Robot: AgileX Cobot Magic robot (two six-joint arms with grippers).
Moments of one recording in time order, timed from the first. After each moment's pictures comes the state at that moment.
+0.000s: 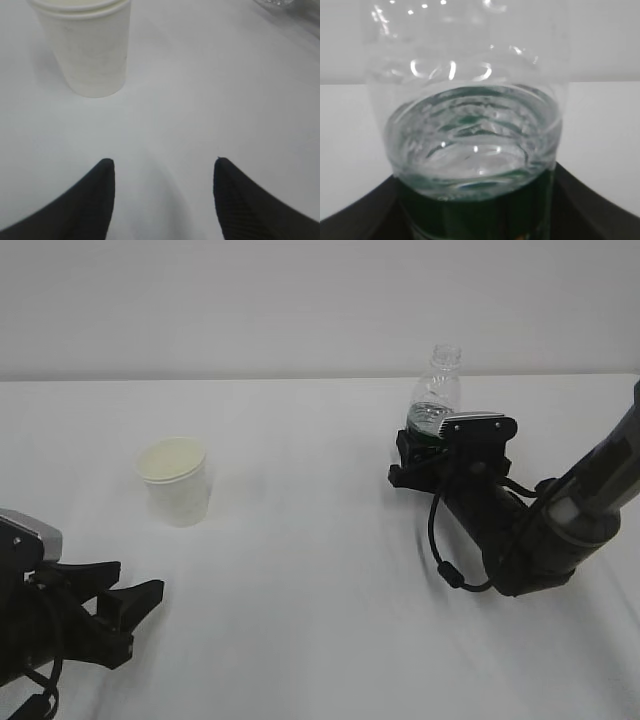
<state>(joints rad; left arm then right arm) -0.31 1.89 -0.21 0.19 -1.15 -0.11 0.30 2.40 -1.05 0.06 -1.14 0.04</state>
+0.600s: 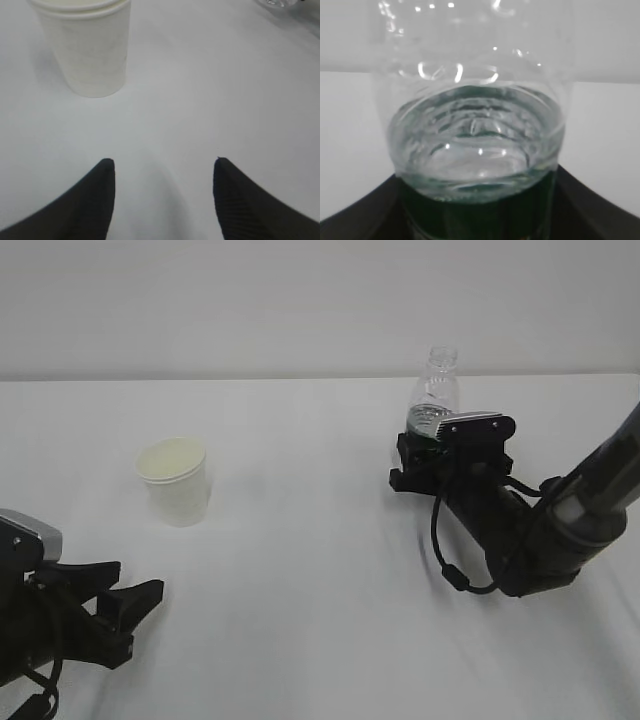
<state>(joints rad) -0.31 1.89 -0.21 0.19 -1.15 -0.11 0.30 2.38 -1.04 0.05 -1.13 -0.01</state>
